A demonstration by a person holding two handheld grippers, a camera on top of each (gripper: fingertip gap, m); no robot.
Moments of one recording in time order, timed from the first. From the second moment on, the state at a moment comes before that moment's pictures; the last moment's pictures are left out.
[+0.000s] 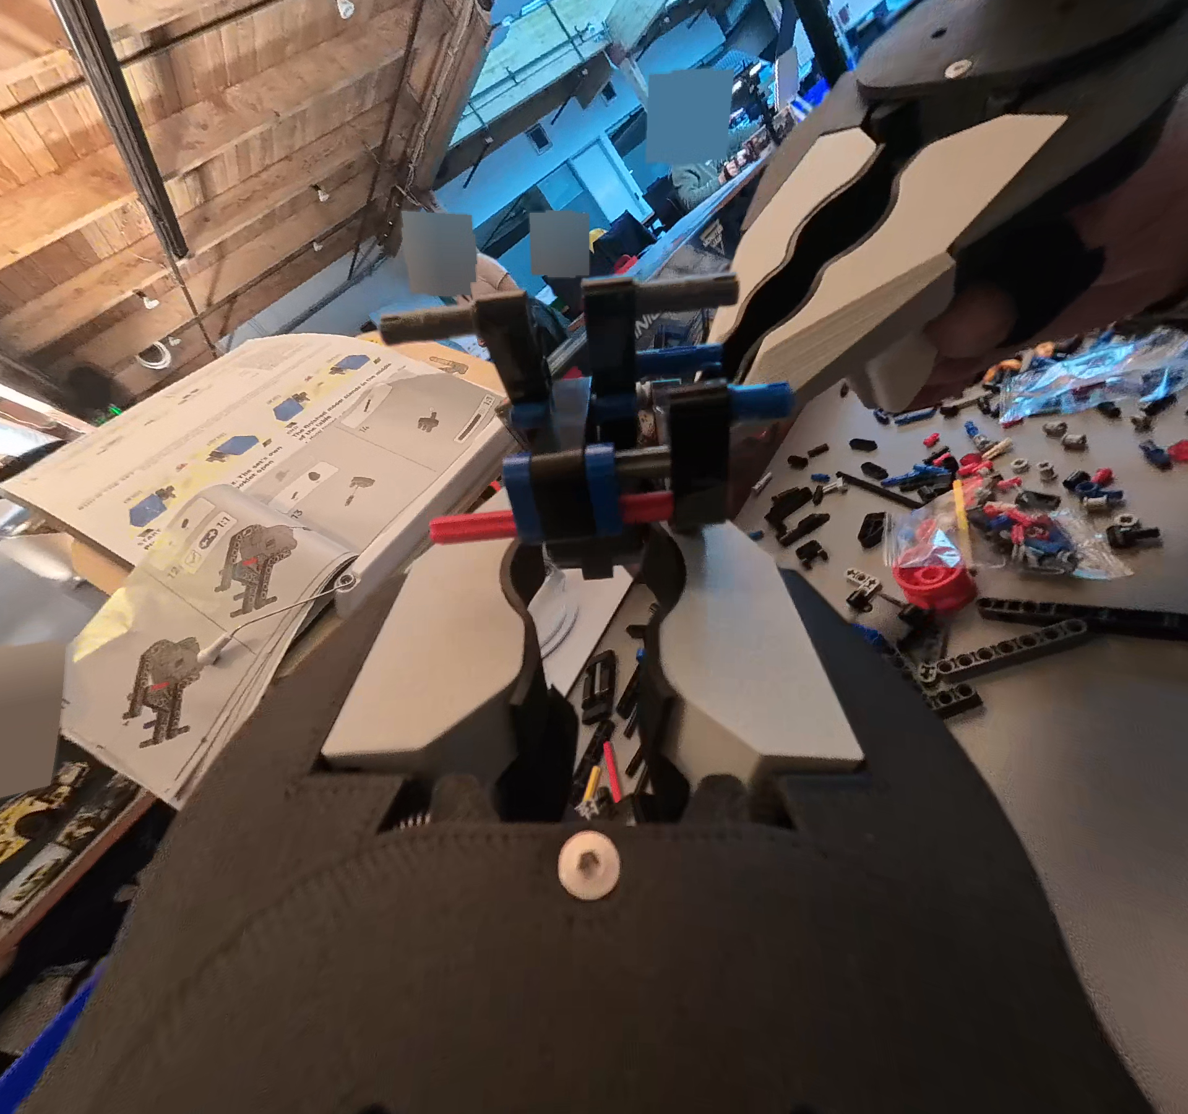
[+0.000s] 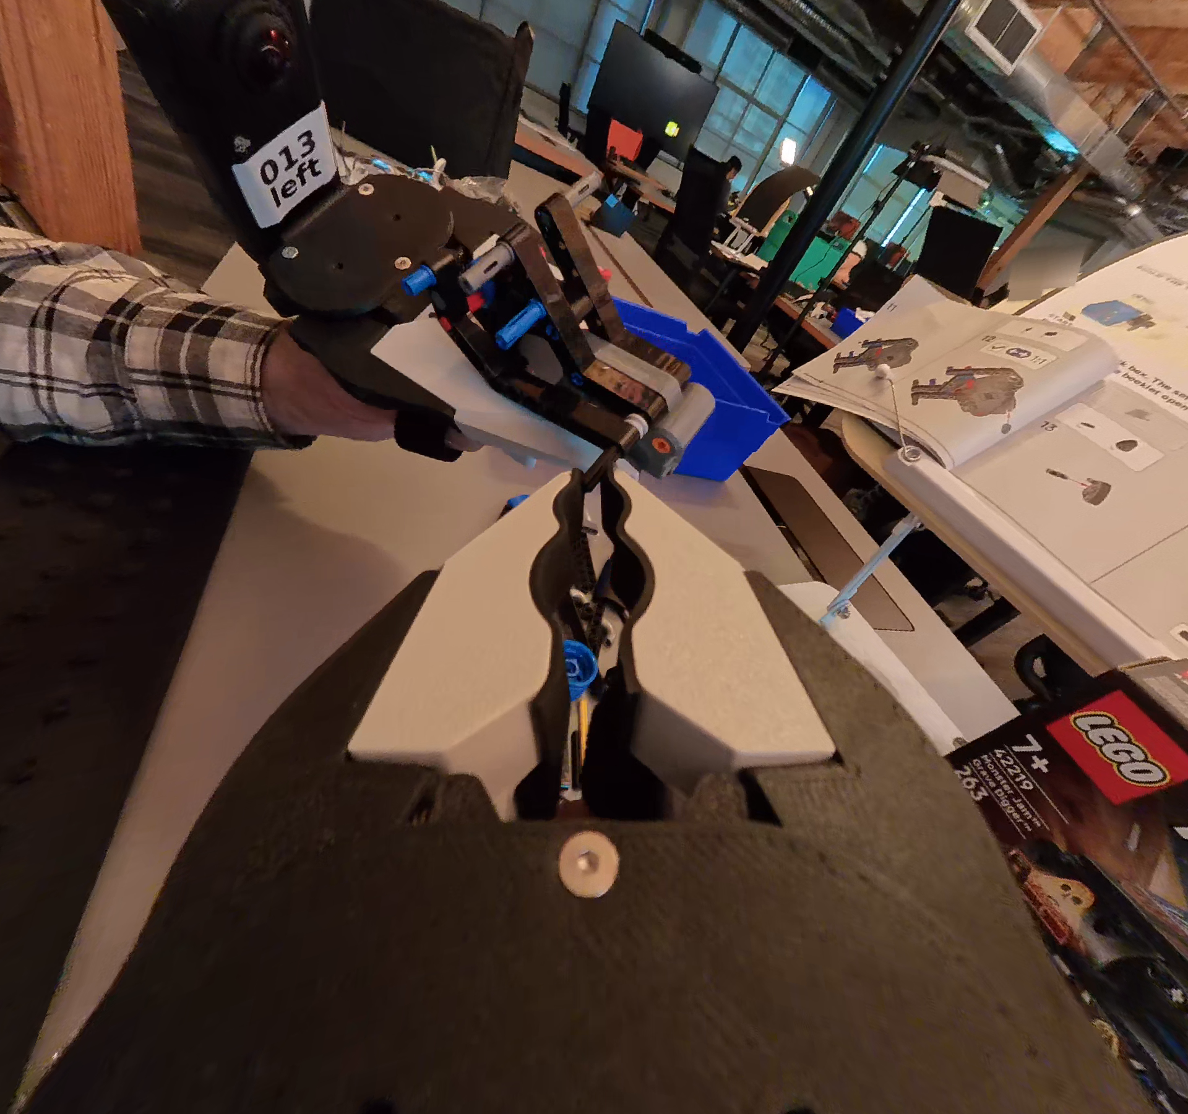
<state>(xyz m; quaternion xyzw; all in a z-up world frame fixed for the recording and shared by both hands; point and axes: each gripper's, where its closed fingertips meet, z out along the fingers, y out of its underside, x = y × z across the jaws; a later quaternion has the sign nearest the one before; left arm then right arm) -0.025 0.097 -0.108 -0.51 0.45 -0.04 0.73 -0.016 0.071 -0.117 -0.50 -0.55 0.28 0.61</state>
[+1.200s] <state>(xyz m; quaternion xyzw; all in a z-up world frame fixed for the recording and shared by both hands) -0.034 0.109 -0.106 -0.54 0.41 0.01 0.73 -0.014 0.091 -0.112 -0.54 -0.51 0.20 0.64</state>
